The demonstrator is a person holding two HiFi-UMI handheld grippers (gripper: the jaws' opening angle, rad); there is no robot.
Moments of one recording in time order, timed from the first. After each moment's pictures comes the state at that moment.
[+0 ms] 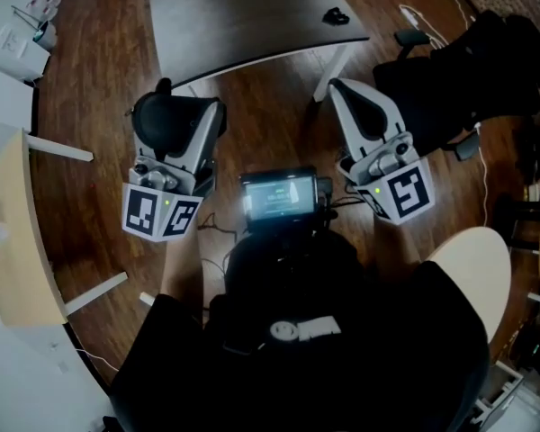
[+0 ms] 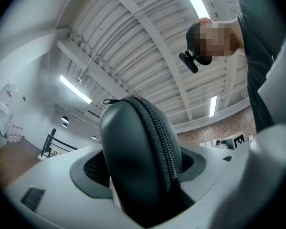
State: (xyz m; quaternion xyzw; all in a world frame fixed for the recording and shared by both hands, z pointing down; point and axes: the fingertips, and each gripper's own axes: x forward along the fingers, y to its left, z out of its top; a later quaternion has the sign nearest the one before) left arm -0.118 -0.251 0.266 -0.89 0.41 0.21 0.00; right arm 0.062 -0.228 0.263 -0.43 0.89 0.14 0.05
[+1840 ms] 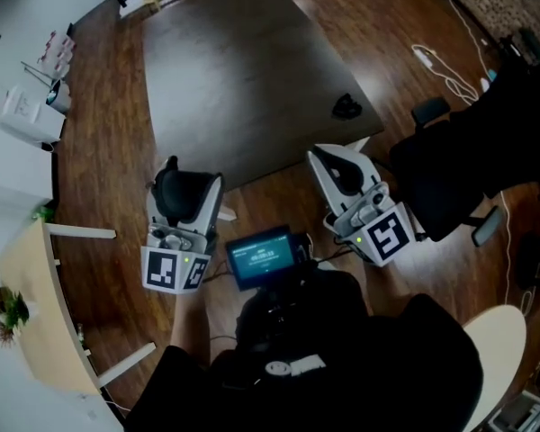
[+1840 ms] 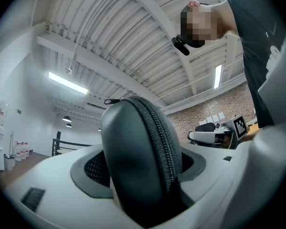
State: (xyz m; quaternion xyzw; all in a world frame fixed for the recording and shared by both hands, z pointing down) left arm -0.065 -0.501 0.310 -0.89 0.45 0.08 0.02; right arm 0.107 -0.481 0.296 -0.41 0.90 0.09 0.10
